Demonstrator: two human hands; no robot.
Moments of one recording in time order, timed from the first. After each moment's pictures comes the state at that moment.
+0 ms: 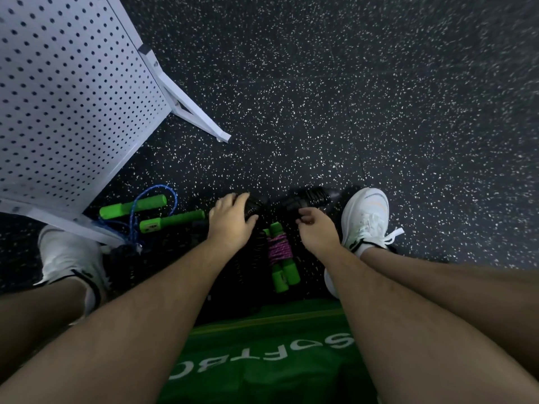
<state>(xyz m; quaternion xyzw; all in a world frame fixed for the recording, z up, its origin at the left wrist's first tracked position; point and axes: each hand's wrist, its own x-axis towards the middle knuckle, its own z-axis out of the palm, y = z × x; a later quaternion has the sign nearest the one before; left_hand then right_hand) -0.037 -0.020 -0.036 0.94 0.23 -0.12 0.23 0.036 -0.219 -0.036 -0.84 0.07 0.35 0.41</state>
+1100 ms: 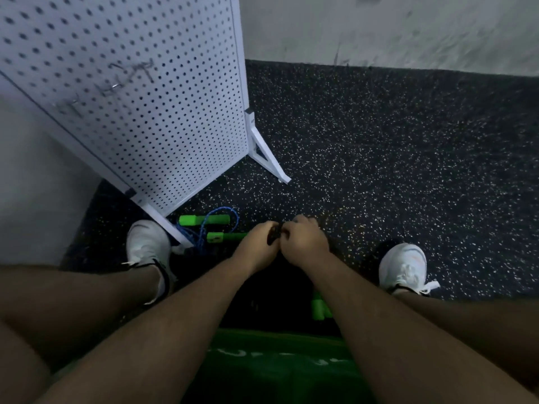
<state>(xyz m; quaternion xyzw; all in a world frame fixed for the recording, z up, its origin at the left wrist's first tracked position) -0.090 0.017 0.050 0.86 0.24 -0.07 0.45 -0.008 -0.093 0.063 -0.91 -0.31 0.22 0.12</state>
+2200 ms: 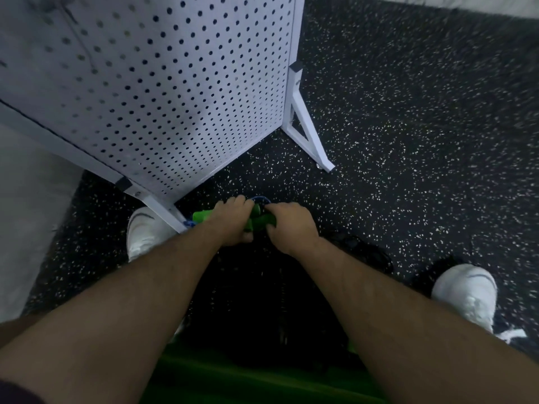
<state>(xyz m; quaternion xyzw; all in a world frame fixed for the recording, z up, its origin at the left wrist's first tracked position) -0.083 0.191 -0.055 0.94 0.15 -0.29 0.08 0.012 0.047 -0.039 -0.85 -0.44 0.27 0.07</state>
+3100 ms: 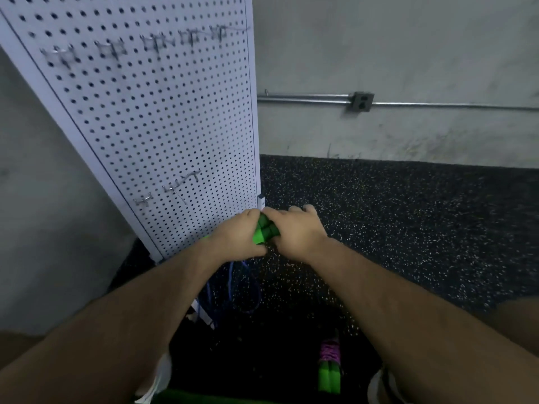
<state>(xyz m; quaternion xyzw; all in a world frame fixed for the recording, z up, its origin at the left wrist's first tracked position) -0.075 0.114 0.239 0.97 0.14 -0.01 0.18 0.021 -0.033 0.261 -0.86 -0.51 0.03 0.03</state>
